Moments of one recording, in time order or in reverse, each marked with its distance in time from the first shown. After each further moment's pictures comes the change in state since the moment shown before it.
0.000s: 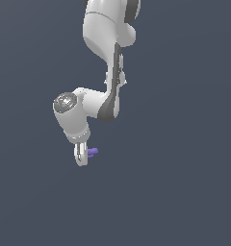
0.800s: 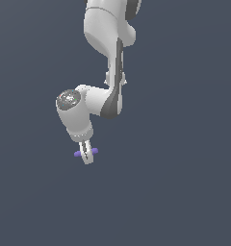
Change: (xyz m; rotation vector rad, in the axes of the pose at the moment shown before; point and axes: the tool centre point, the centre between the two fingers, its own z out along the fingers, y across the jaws) arm -0.014 -0.001 -0.010 -0.003 -0.008 -0.132
